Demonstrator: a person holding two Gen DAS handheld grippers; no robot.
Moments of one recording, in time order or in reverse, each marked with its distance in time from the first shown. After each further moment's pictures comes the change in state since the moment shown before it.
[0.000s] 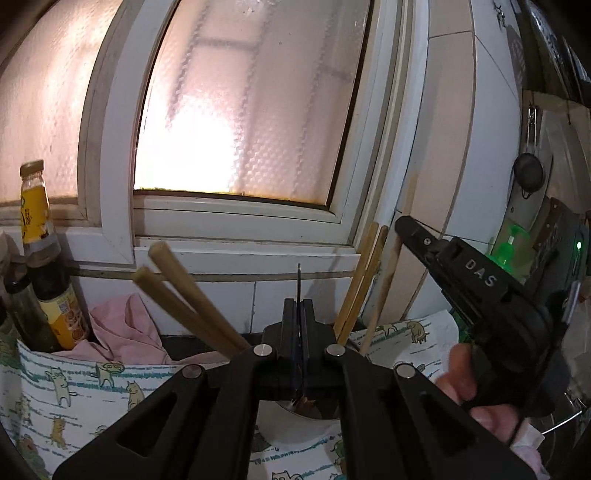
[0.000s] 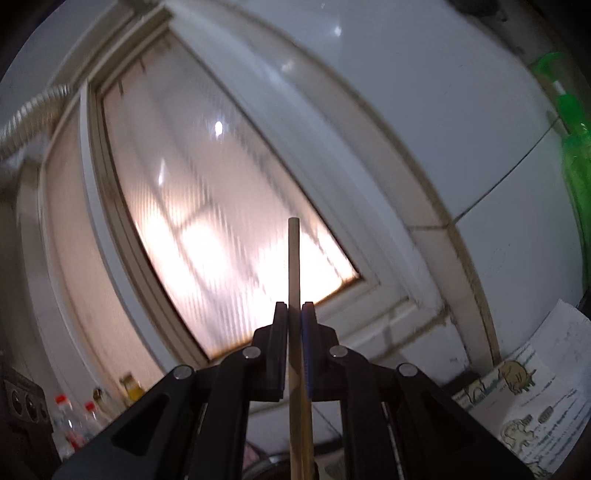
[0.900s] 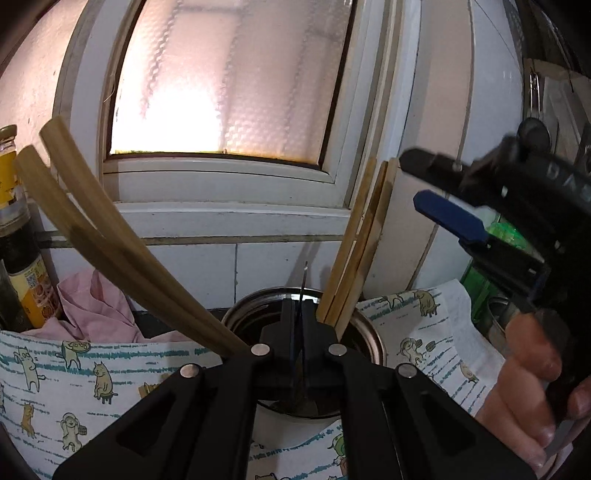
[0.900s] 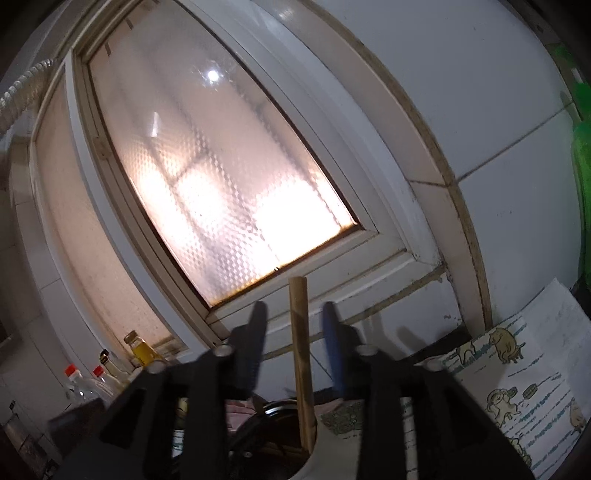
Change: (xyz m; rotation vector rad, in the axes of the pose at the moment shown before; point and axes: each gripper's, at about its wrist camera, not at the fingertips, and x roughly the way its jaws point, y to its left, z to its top) left arm 0.043 -0.014 -0.032 0.037 0.079 -0.004; right arm -0.001 -0.007 0.007 0.011 0.203 0.003
